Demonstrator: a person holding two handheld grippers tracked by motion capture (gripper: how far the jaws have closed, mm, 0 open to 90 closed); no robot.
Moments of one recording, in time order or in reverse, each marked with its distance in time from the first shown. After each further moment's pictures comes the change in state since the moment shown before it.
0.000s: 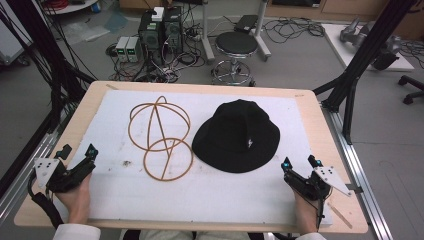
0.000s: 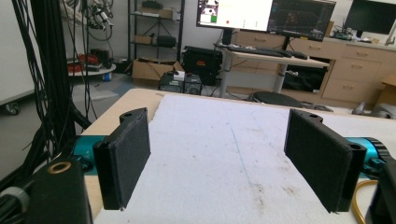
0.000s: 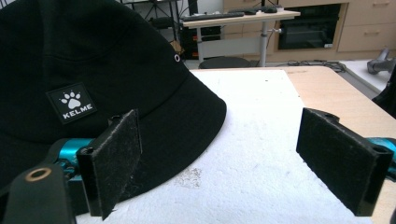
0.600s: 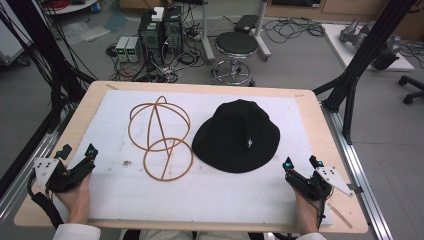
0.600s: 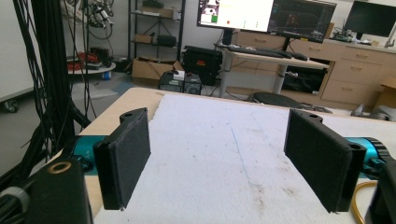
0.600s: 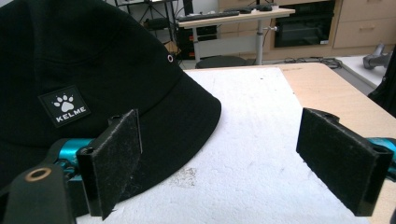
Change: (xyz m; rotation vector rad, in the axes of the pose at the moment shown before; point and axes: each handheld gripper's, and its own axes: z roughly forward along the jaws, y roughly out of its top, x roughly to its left) left arm 0.000 0.000 0.000 -0.001 -0.002 -0.002; right arm -0.003 0.000 -0.001 -0.001 -0.011 0.027
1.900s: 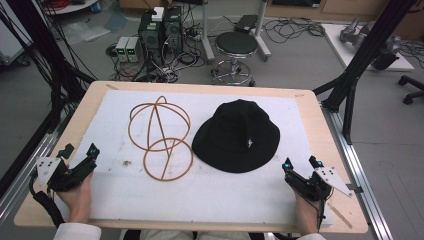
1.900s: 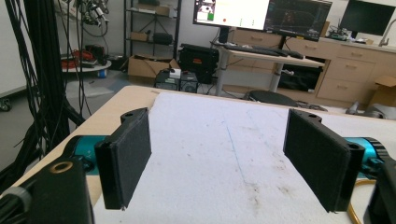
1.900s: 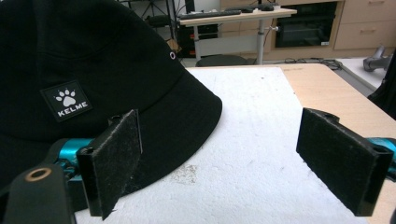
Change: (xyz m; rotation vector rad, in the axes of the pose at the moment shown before) left arm -0.002 -0.001 0.003 0.009 -0.016 -0.005; right arm 0.001 0.000 -0.001 0.007 0.002 -0.022
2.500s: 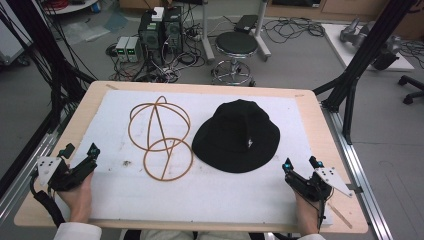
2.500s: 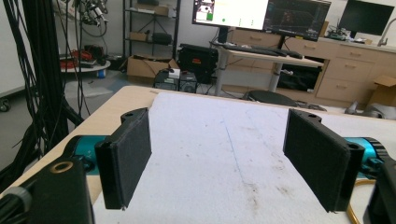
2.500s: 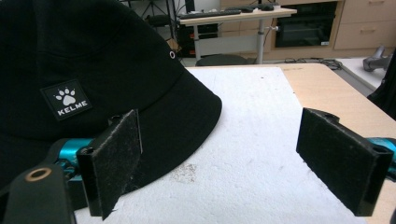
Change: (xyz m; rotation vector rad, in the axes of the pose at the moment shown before) left arm -0.001 0.000 0.001 0.003 -0.005 0.000; right arm -0.001 0.000 -0.001 0.003 -0.001 -0.004
